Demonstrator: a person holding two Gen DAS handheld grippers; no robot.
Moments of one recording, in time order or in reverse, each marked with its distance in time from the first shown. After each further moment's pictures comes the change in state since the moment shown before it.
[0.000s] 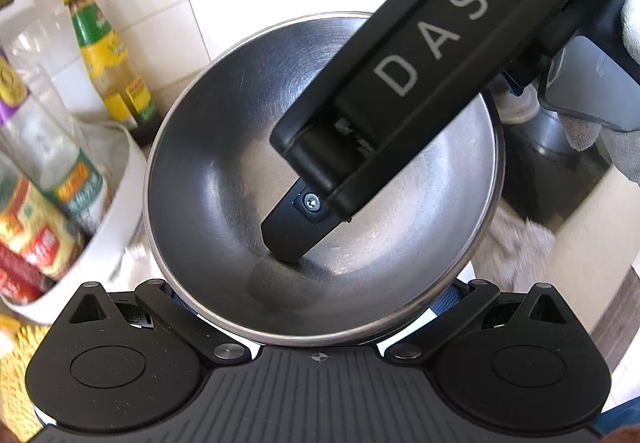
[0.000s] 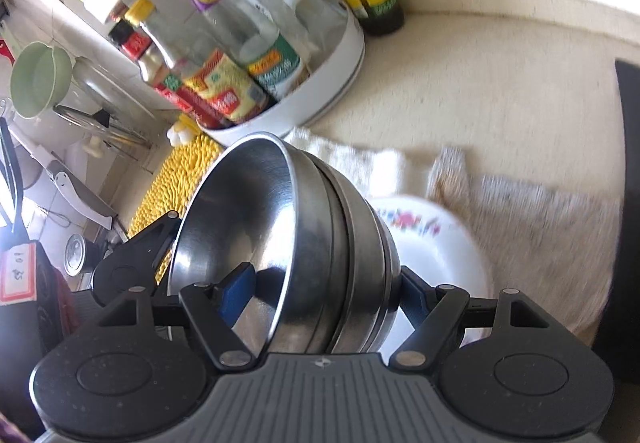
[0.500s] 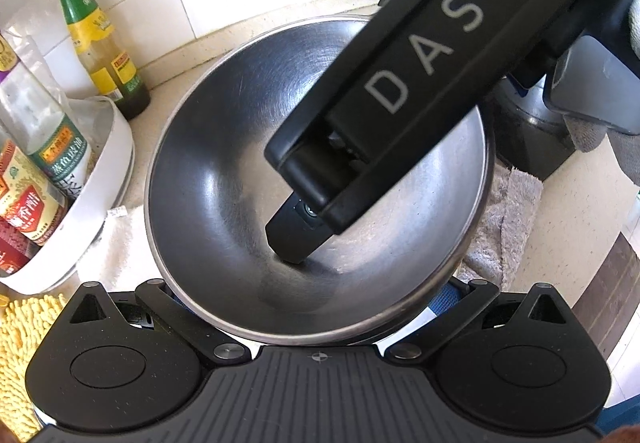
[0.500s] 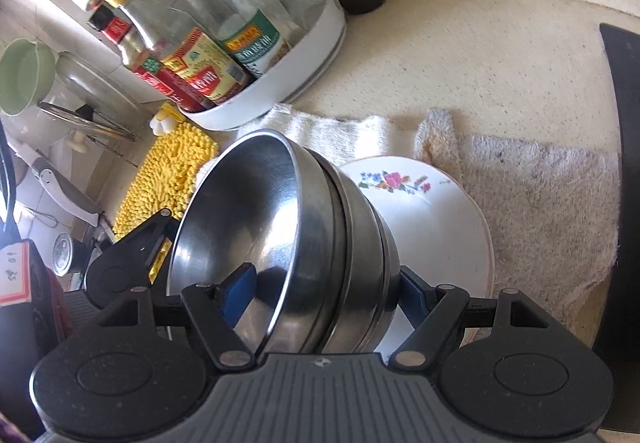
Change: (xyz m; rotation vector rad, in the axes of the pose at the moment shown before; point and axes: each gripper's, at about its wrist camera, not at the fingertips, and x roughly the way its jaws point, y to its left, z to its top) left arm 0.012 -0.013 -0.022 0.031 0.040 -0.015; right arm 0.012 -0.008 -0.021 0.038 0.006 -0.032
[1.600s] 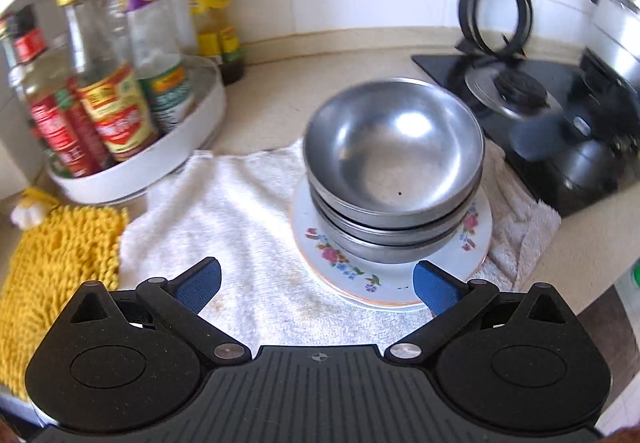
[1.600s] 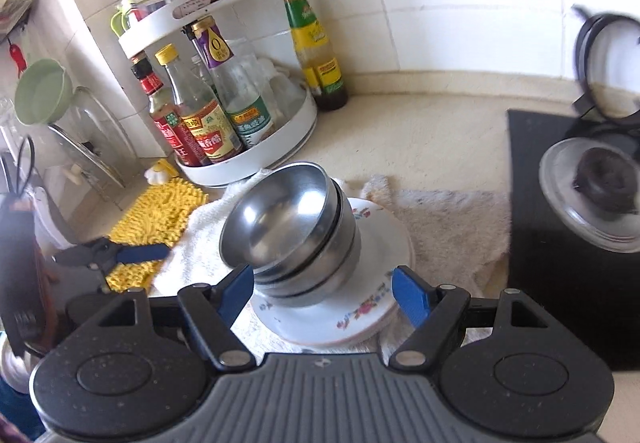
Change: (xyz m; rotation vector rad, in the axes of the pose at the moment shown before) left arm -0.058 0.035 -0.048 -0.278 -0.073 0.104; right arm -0.101 0.045 -0.101 -0.078 -0.366 -0.212
